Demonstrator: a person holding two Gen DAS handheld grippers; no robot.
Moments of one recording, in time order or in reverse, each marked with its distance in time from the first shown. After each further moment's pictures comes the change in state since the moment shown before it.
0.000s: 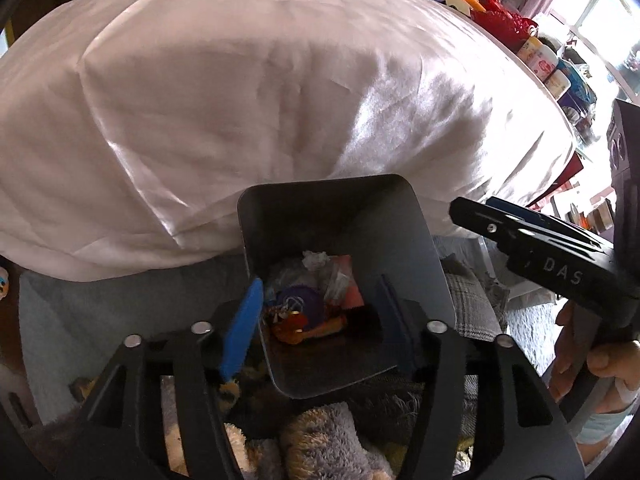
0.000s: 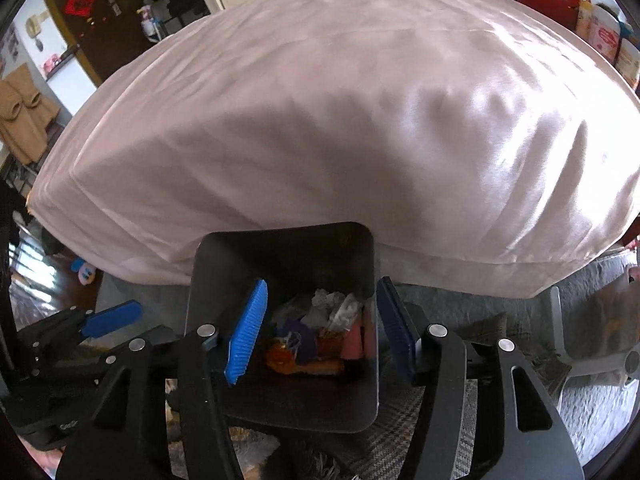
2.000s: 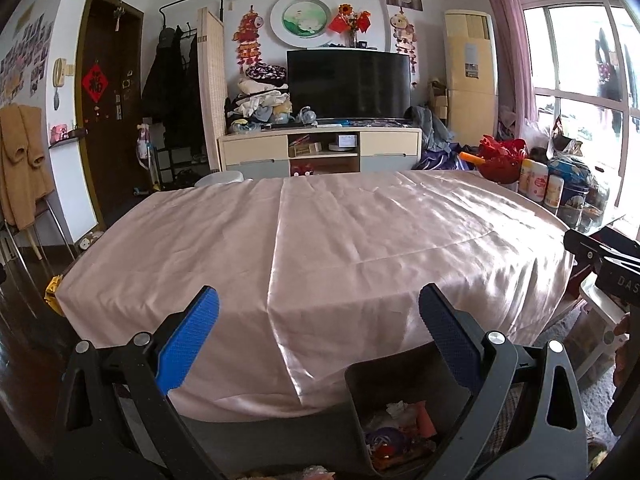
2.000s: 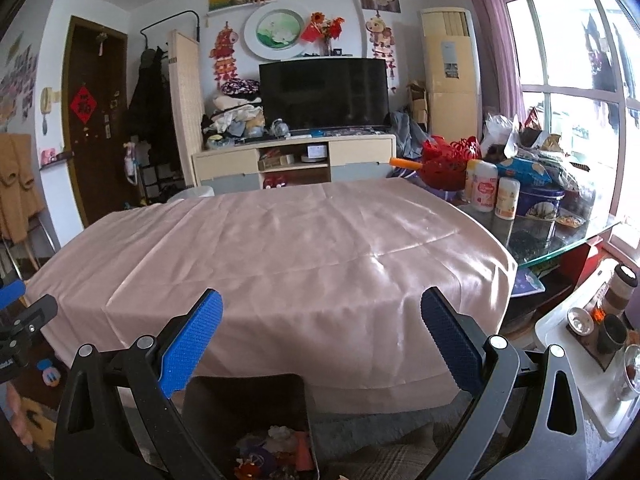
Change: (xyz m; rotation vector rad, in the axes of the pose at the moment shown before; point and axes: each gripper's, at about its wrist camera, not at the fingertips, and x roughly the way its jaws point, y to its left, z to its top) left arm -0.168 -0.001 -0.013 0.144 -0.698 0.265; right arm -0.158 0.002 -0.030 -0.005 -0.688 -0.199
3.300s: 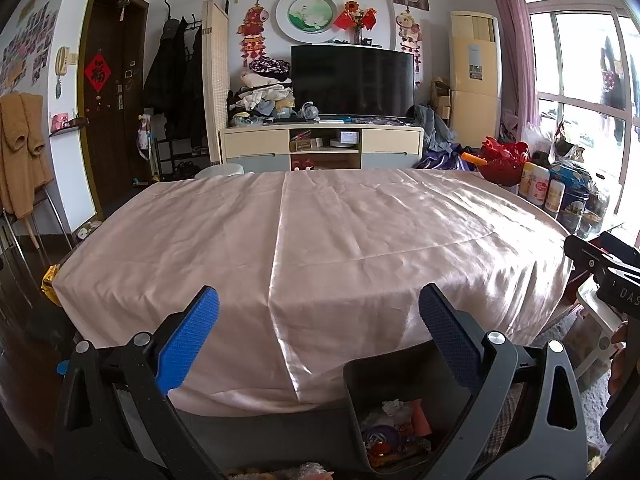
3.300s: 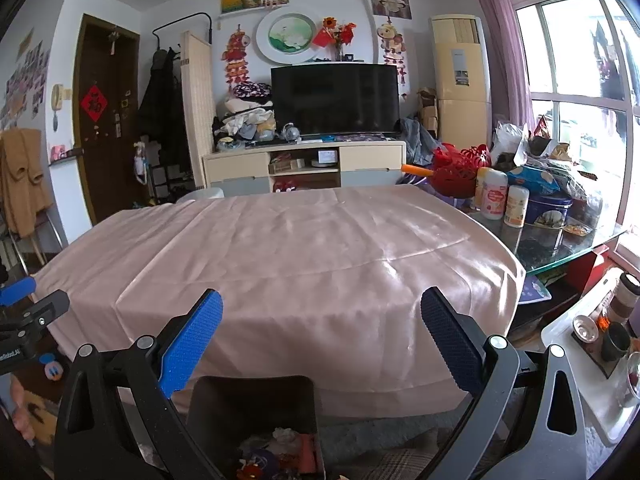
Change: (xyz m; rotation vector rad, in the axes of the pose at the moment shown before) left arm 0.004 0.003 -0.002 -0.021 0.012 -0.007; right arm 0.000 0.008 0.000 -0.018 -0.002 0.026
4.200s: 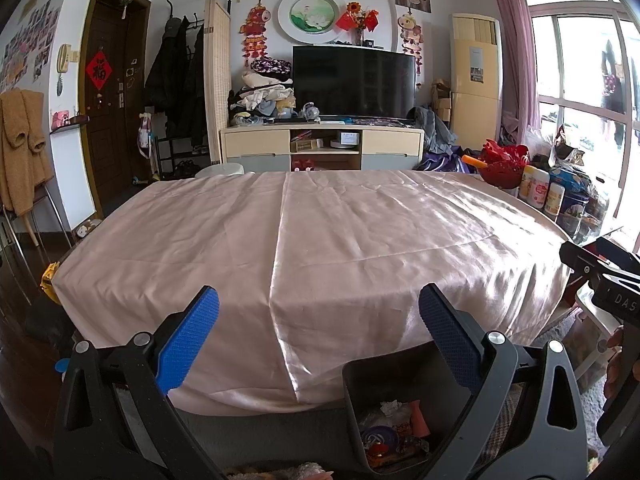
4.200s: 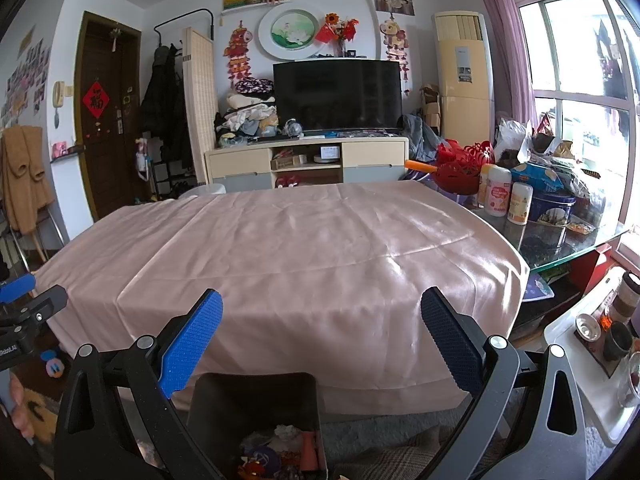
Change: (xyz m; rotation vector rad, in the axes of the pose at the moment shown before) left arm 0.000 0.000 -0.001 -0.005 0.000 0.000; right arm 0.005 0.001 -0.002 -0.003 0.013 0.008
